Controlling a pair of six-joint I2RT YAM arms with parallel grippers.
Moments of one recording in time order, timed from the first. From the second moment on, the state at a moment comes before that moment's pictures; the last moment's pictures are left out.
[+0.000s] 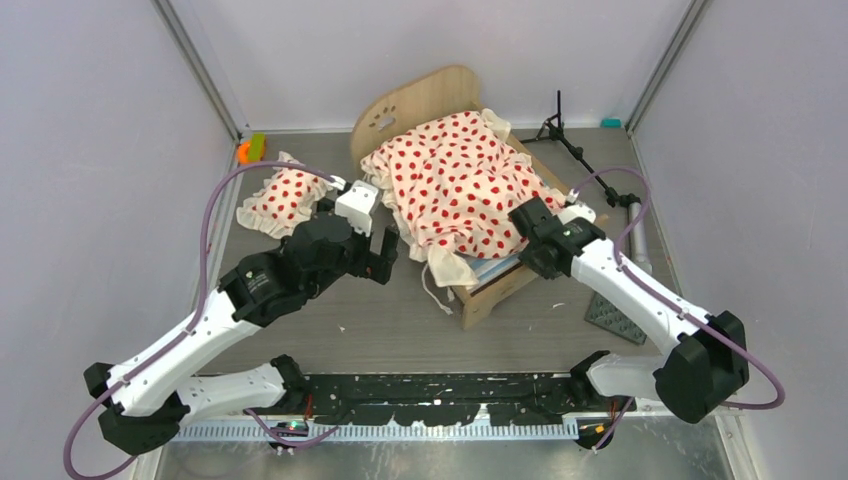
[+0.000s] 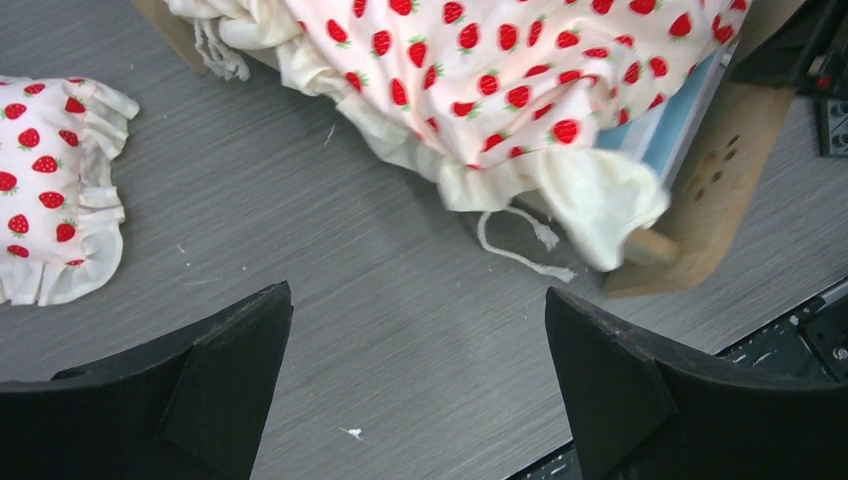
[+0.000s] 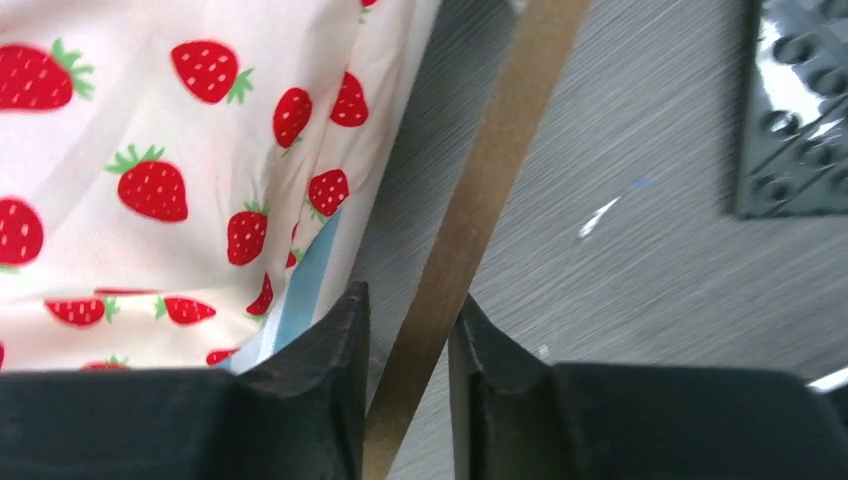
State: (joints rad) left arm -0.93 0.96 1.19 -0.73 -0.38 -0.24; right arm 0.57 1.23 0.98 -0.90 0.48 1.15
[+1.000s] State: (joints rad) left arm -0.98 0.69 0.88 -0.75 -0.24 -0.35; right arm 0.32 1.74 1.50 -0.90 0.25 0.48
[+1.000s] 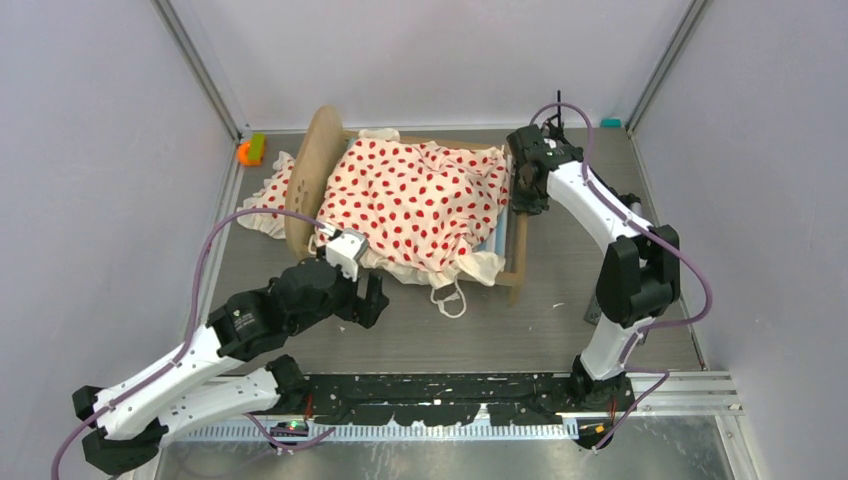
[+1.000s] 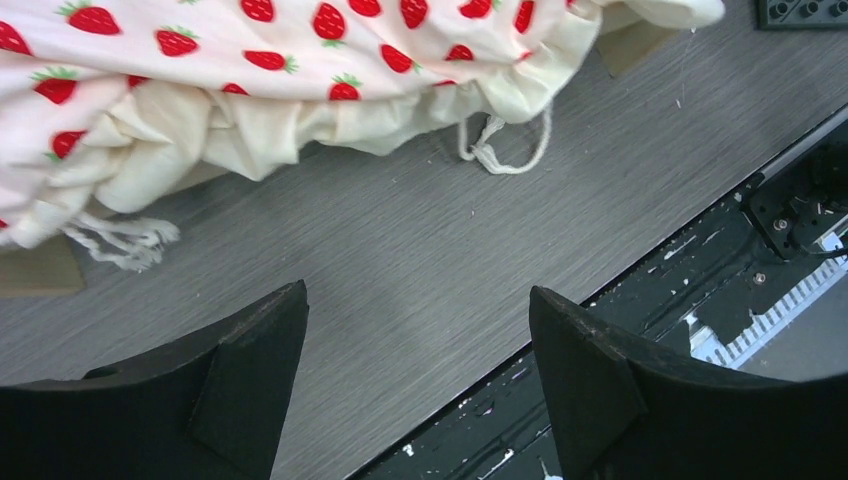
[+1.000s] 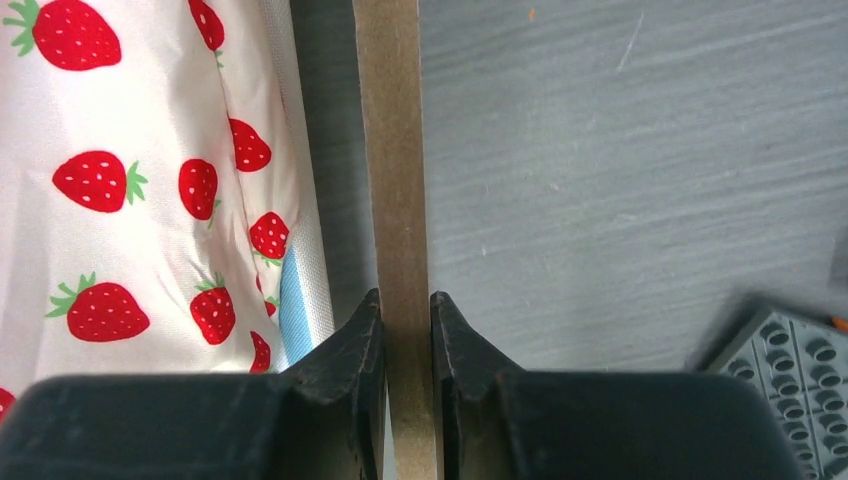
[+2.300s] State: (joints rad) left arm -1.08 1.45 0.51 0.42 -0.53 -0.49; right arm 0.54 0.47 0.69 -0.72 -0.06 0.68
